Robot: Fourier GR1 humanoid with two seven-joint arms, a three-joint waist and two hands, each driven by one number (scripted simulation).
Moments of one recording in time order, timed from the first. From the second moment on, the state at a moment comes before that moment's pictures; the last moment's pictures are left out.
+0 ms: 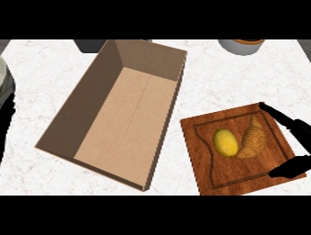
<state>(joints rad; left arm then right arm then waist) -0.07 0.50 0.02 -1.32 -0.05 0.23 0.03 -0.12 -0.57 0.08 -1.29 0.35 0.29 -0.32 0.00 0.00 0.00</state>
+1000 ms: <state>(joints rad) -0.09 0.42 0.08 -1.35 -0.15 0.17 0.08 -0.13 -0.41 0.09 -1.32 0.57 0.27 -0.16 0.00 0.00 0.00</state>
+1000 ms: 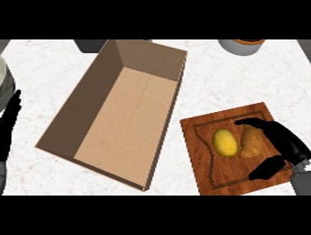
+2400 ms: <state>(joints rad) -0.12 0.39 0.13 -1.30 -0.19 0.14 0.04 -0.60 -0.43 0.08 -1.20 0.80 0.08 -0.44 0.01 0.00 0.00</state>
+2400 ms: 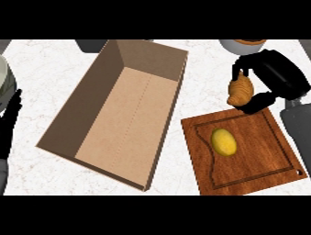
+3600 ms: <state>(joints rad) -0.11 0.38 0.14 -1.37 -0.21 0.09 0.09 -1.03 -0.02 0.17 -1.11 0.55 0.20 0.02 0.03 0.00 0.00</state>
